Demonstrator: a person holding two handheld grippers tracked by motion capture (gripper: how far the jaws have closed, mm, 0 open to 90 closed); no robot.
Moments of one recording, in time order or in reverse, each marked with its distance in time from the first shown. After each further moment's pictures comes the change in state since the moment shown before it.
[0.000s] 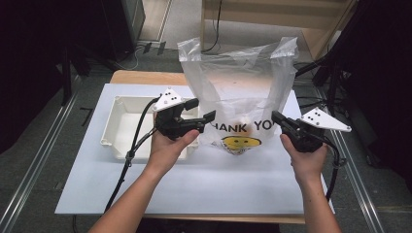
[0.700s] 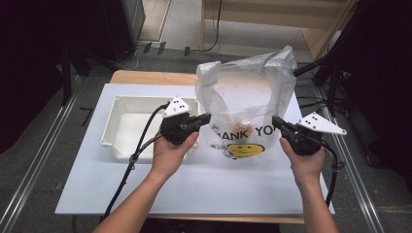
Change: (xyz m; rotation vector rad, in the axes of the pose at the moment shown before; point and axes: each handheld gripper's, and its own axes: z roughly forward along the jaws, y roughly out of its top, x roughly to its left) left arm 0.002 -0.026 0.013 0.109 -0.034 0.019; right arm -0.006 -0.021 0.005 0.044 -0.030 0.017
